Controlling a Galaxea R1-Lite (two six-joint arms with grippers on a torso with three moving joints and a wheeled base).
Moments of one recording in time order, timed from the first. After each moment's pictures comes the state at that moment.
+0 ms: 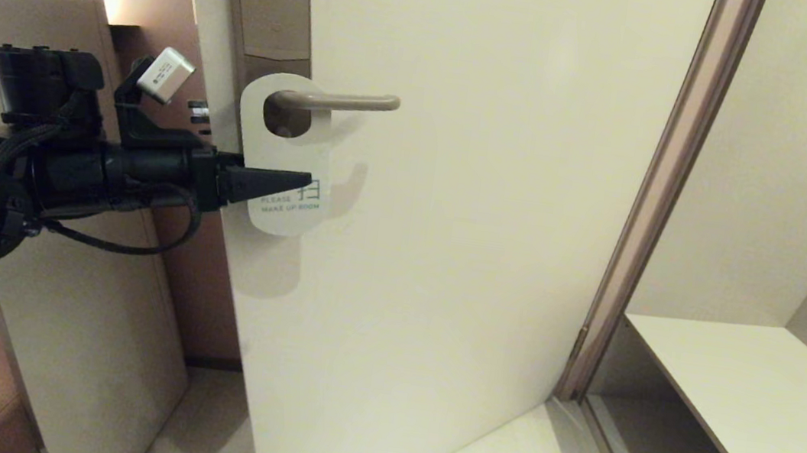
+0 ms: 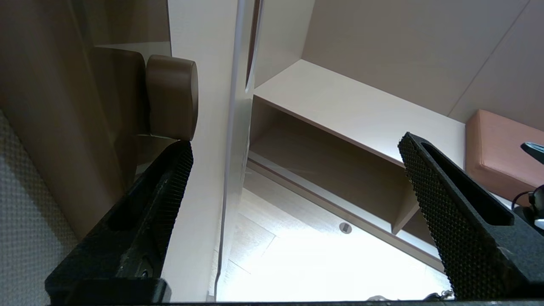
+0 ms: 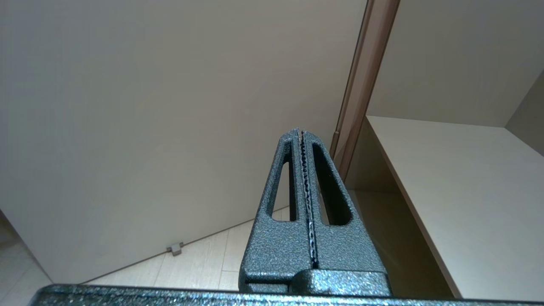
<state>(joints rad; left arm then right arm) -0.11 1.73 -1.03 -0.58 -0.93 -0.12 0.00 0.00 0.00 0.00 0.01 -0.04</state>
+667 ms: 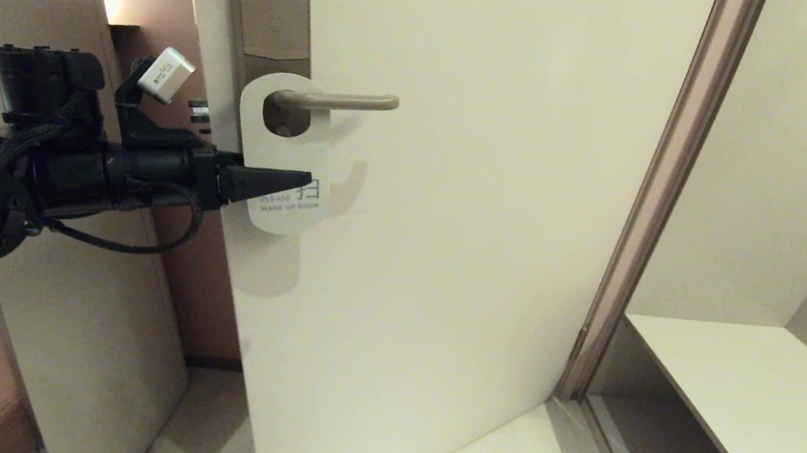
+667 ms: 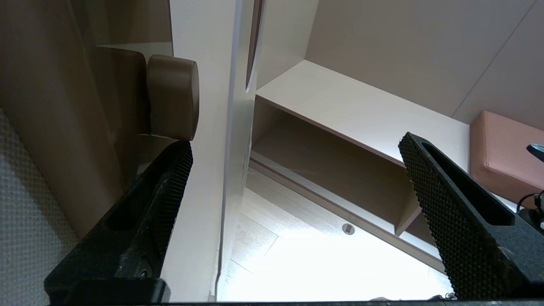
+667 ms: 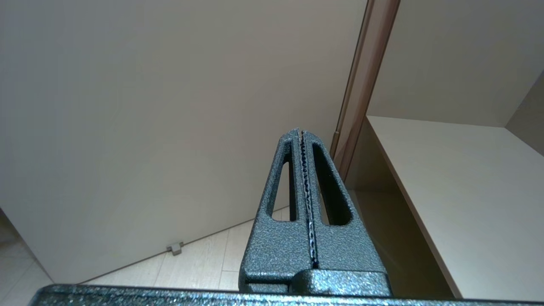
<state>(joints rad) -0.11 1.74 -1.03 -0.58 -0.92 -0.12 0.00 0.00 0.00 0.00 0.01 -0.04</state>
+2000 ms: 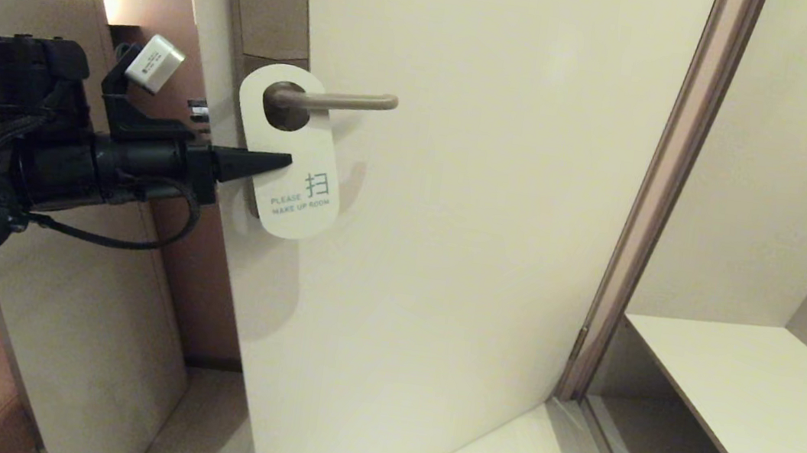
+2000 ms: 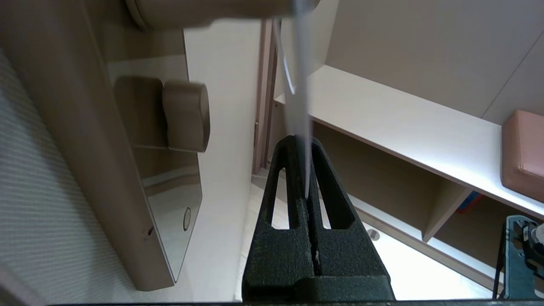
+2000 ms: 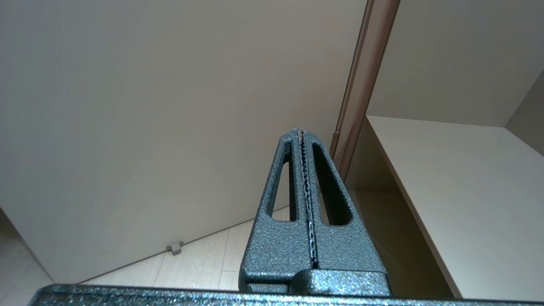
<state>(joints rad) -0.12 1.70 -1.03 -0.57 -0.87 -0.07 0.00 0.00 0.00 0.00 0.01 -0.04</state>
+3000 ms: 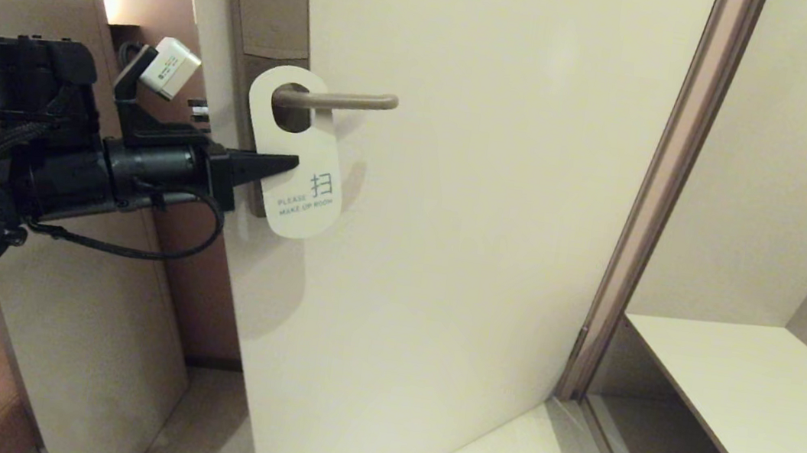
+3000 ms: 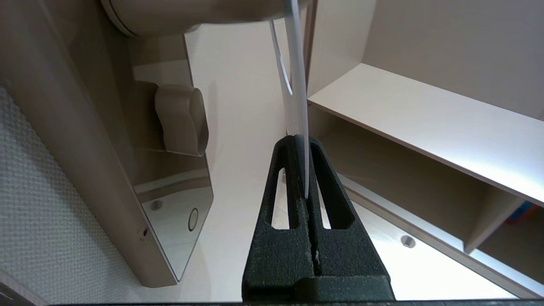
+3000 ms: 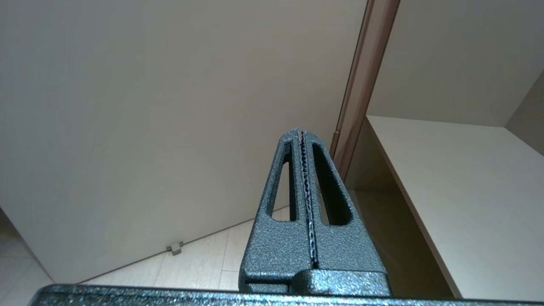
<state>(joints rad) -0.19 1.66 -0.99 -0.58 -0.68 -0.01 0.00 0.00 0.00 0.00 0.01 -0.04</state>
